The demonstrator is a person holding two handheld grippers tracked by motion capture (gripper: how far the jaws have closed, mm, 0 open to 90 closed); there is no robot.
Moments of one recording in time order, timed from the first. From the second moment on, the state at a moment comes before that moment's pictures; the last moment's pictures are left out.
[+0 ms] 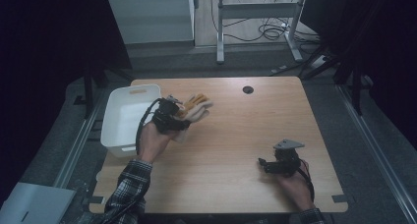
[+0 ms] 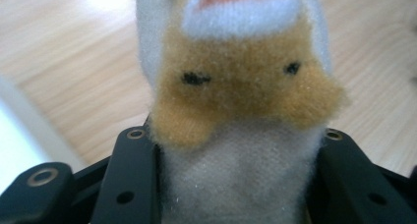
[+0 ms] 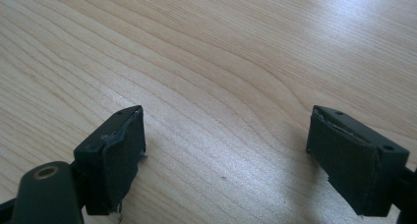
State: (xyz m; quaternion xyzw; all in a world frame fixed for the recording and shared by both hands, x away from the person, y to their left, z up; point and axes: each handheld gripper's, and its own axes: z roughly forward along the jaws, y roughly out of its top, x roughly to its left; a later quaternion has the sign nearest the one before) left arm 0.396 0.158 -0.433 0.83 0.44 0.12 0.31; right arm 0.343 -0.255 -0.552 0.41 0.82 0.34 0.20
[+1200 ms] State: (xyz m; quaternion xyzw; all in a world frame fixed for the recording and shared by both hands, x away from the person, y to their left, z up) left arm 0.413 0.293 -0.469 0.71 0.61 0.18 0.29; right arm 0.343 -0.255 -0.552 0.41 0.82 0.34 0.20
